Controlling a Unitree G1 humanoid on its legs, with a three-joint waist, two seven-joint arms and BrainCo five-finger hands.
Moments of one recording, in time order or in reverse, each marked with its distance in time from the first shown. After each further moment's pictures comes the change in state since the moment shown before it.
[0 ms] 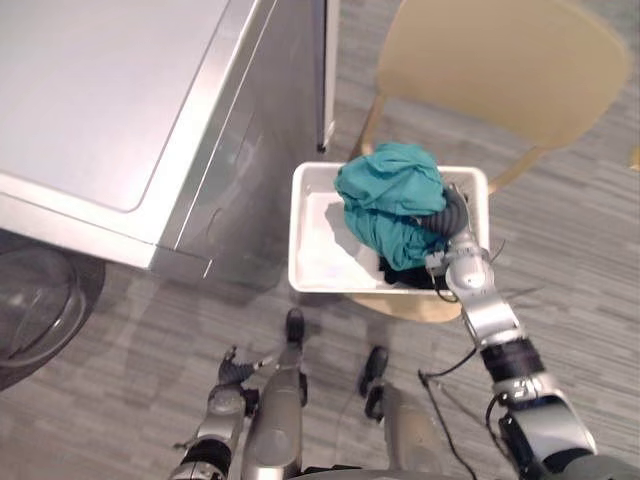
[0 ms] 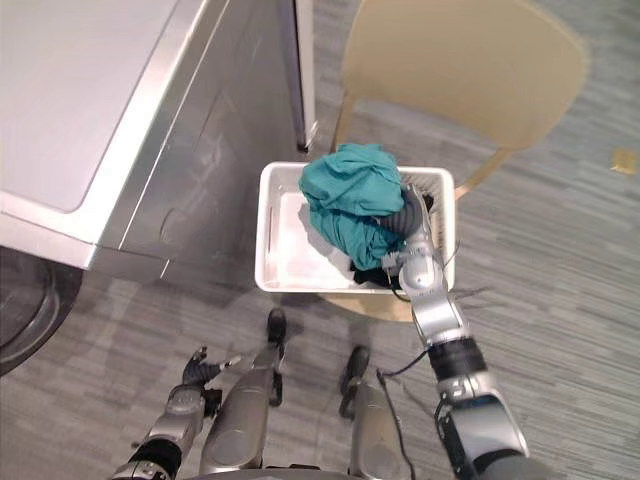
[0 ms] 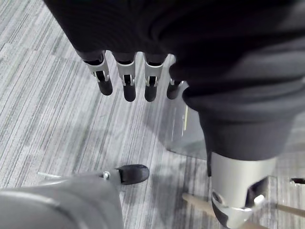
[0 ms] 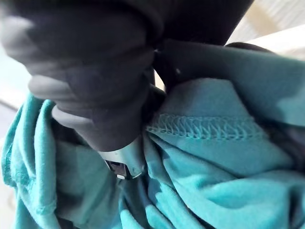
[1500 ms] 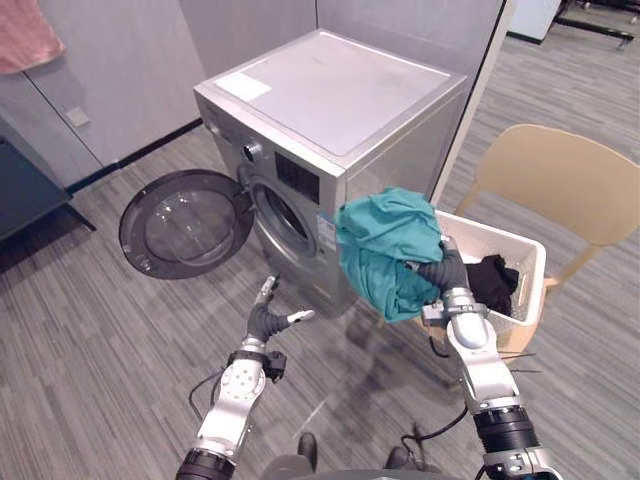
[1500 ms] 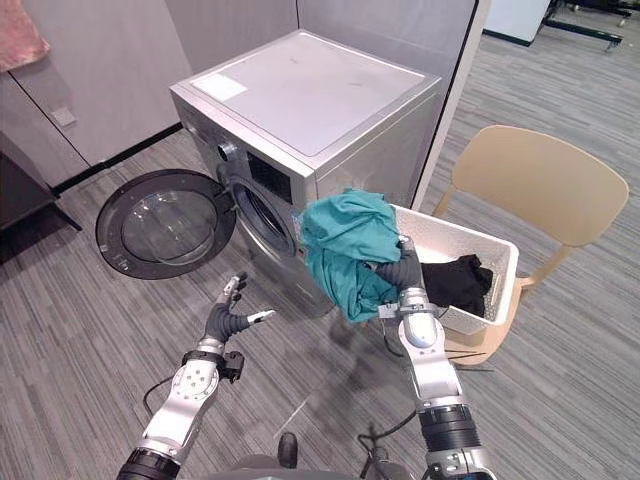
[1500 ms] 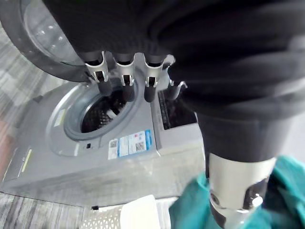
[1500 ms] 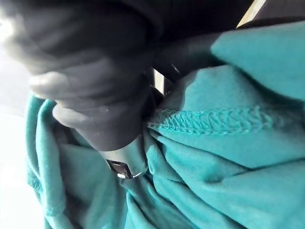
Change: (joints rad) left arm -0.111 0.137 -0.557 -0.756 0.077 -0.150 -0.096; right arm 0.040 -0.094 0.199 0.000 -0.062 -0.050 0.182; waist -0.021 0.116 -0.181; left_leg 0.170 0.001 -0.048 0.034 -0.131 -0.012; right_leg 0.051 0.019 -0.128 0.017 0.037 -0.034
